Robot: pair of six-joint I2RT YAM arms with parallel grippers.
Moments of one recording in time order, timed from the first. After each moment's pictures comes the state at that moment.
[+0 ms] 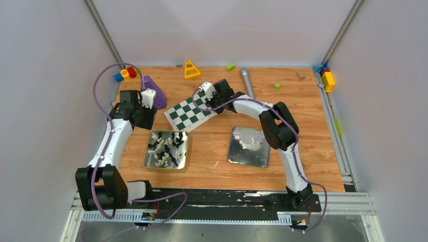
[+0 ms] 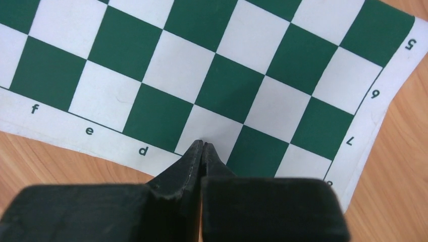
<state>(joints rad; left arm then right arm) 0.07 1.26 0.96 -0.64 0.07 0.36 0.61 2.27 1.71 -0.22 -0.18 -0.34</state>
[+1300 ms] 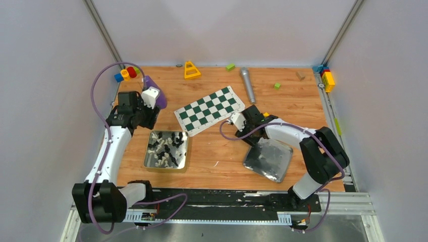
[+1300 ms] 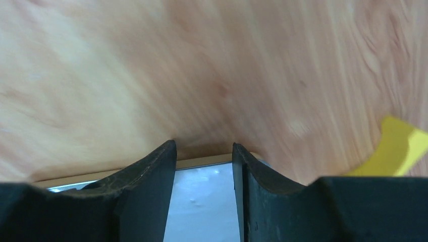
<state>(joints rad) 0.02 1.14 0.97 -0.63 0.16 0.41 0.62 1.62 0.92 -0.42 -0.03 -0.47</state>
